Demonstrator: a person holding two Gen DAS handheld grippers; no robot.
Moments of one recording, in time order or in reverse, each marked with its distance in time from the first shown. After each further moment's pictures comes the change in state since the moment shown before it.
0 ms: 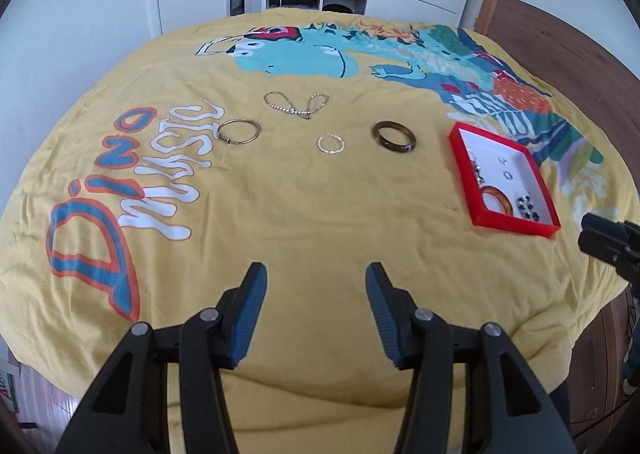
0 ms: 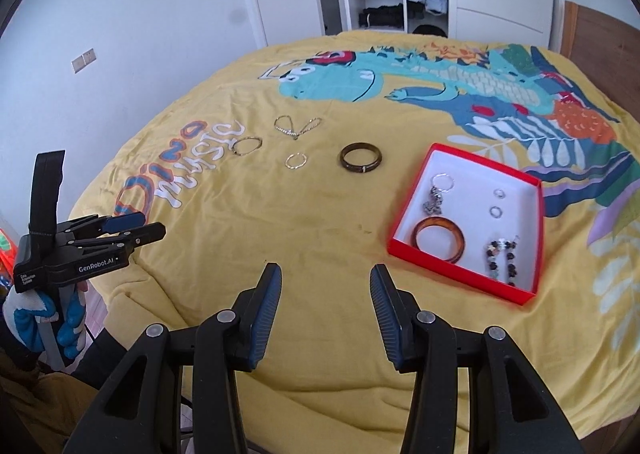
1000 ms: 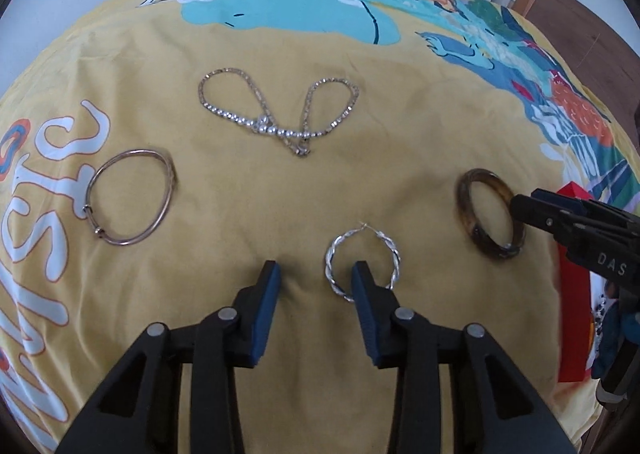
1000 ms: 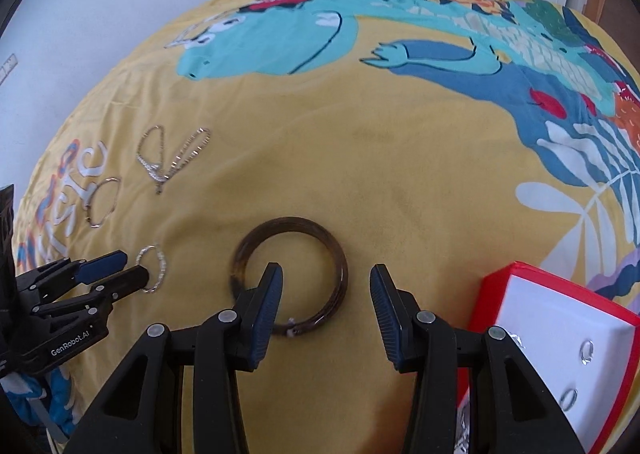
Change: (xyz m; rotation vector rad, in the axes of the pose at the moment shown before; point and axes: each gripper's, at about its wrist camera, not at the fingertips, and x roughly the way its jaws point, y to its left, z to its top) left arm 0.245 0.011 0.136 -0.045 0.151 -0.047; right arm 0.278 -0.080 0.158 0.061 0.197 -0.114
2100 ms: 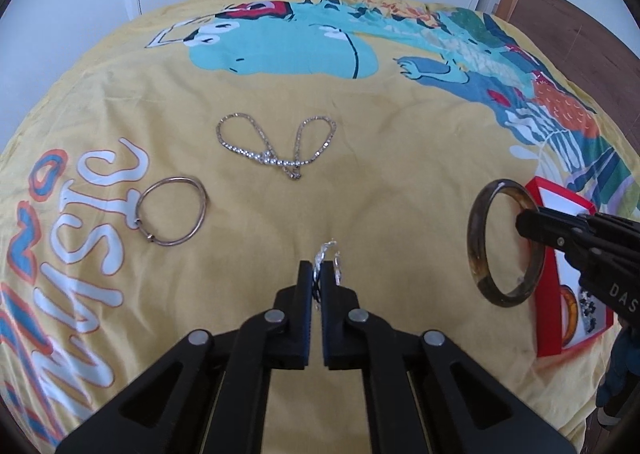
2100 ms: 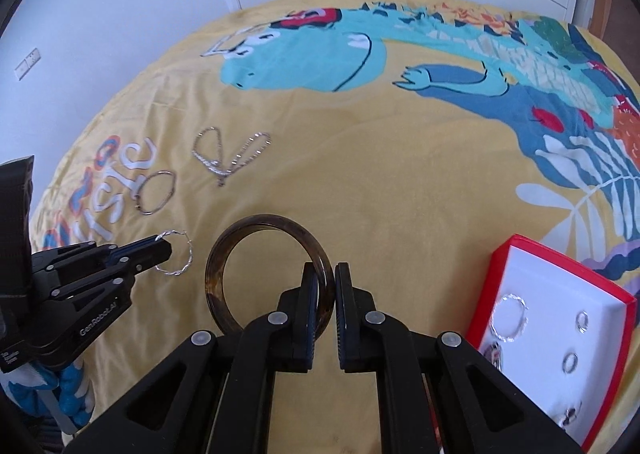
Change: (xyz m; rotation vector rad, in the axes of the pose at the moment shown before) left arm -0.071 -0.015 -0.012 0.051 -0.077 0.031; right arm -0.078 0.037 -0.028 -0.036 -0.087 0.060
